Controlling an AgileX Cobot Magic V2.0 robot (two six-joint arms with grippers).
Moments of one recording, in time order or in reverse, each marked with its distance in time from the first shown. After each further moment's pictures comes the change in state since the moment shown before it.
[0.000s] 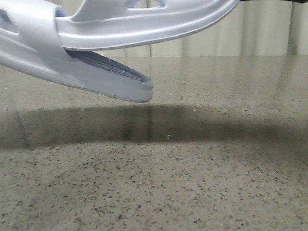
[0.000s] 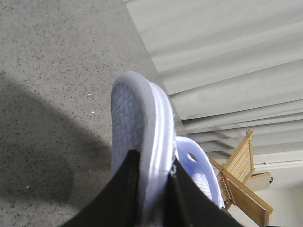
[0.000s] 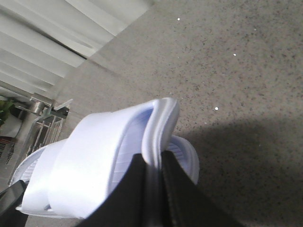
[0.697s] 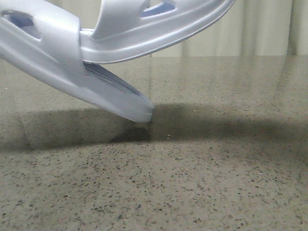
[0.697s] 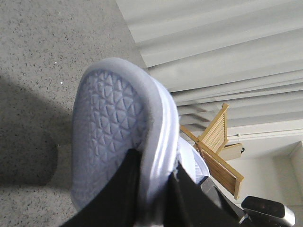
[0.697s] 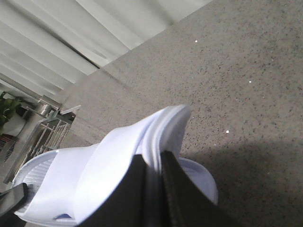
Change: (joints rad) left arm 0.005 0.064 0.000 -0.200 0.131 0.166; right arm 0.010 0.001 0.000 -0.100 -0.060 -0.004
